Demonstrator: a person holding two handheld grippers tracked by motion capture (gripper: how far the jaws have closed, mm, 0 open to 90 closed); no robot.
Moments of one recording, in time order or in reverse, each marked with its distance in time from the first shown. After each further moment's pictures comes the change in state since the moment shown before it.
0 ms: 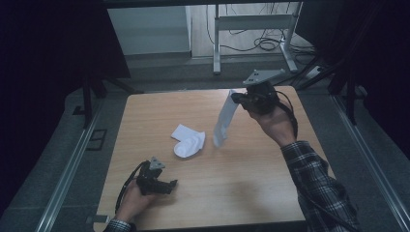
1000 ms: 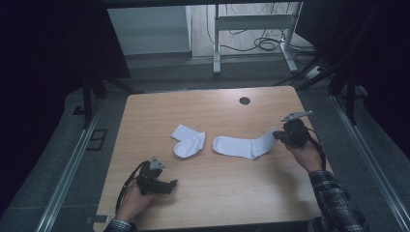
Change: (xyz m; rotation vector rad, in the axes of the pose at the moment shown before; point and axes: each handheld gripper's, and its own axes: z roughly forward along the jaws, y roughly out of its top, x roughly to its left) left arm -0.001 0.000 0.000 0.001 0.002 -0.009; right arm -0.070 -0.195 0.020 0.297 -0.102 0.243
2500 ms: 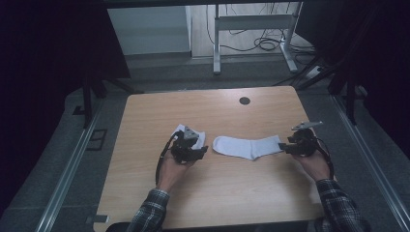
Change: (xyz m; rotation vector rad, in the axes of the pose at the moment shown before) left arm -0.040 0.132 0.033 -0.180 -0.036 0.042; right arm -0.023 -0.047 0.007 0.014 -0.026 0.075
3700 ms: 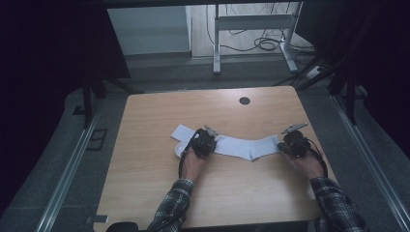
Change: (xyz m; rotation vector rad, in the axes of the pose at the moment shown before) left arm -0.013 0.011 0.081 0.092 0.097 0.027; right arm 0.013 0.002 0.025 0.104 -0.021 -0.112
